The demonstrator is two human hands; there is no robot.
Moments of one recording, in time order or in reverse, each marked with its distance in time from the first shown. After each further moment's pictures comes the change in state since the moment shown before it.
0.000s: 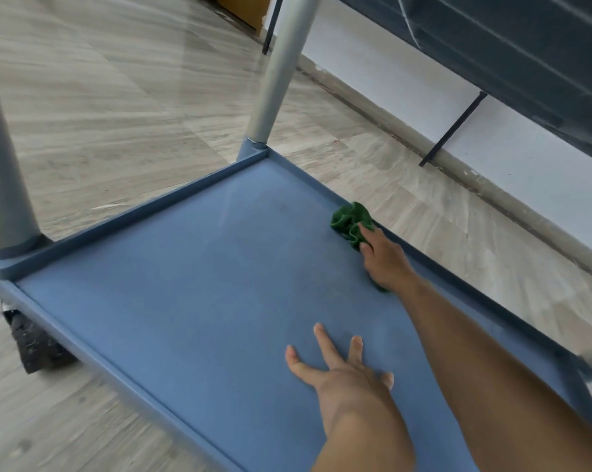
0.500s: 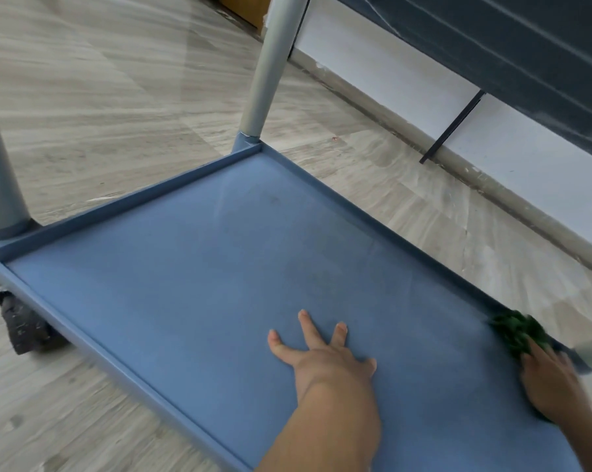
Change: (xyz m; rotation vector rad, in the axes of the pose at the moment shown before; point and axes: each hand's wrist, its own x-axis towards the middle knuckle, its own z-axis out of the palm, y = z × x) left_hand -0.021 -0.045 0.021 0.212 0.028 -0.069; right_hand -0.177 0.293 -0.048 -0.308 0.071 0.727
